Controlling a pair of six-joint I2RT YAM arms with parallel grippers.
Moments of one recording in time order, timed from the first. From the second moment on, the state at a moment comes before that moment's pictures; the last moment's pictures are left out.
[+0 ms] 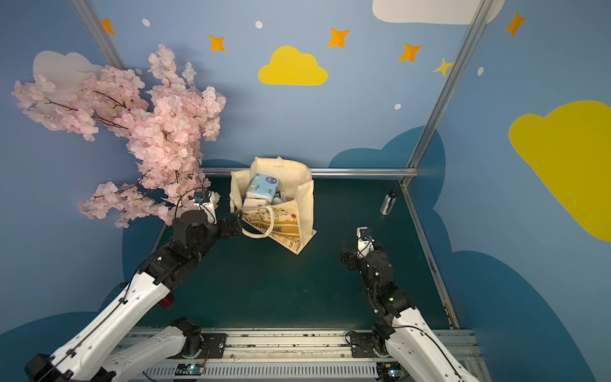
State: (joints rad) left arm -0.47 0.91 0.88 -0.36 -0.37 -0.36; right arm 0.43 0.66 0.33 0.03 0.25 0.05
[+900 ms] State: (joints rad) left arm -0.27 0.90 0.38 0.10 -0.56 -0.28; right arm 0.15 1.41 0.27 0.78 0.18 -0.04
